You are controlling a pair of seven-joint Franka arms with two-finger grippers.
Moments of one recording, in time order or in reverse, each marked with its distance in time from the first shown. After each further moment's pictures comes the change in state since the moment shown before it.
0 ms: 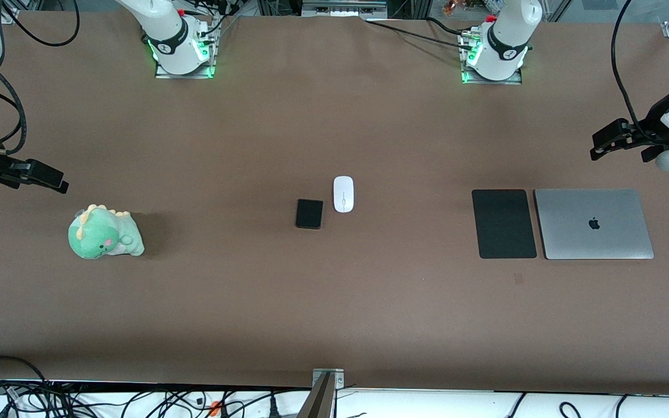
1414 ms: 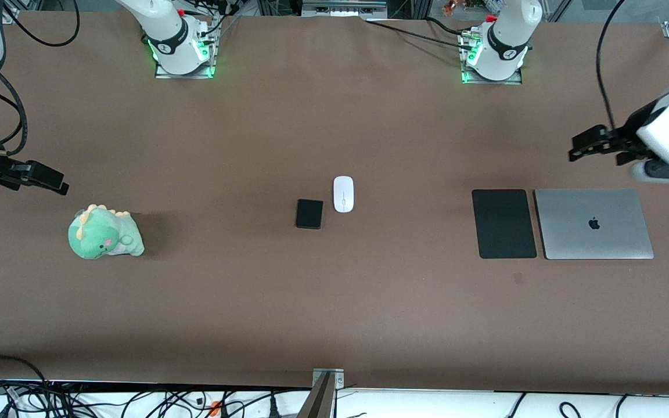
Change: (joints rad) left arm 0.002 0.087 -0.048 0.040 -0.092 -0.059 0.000; right arm 0.000 0.002 0.001 0.000 0.000 0.011 -0.001
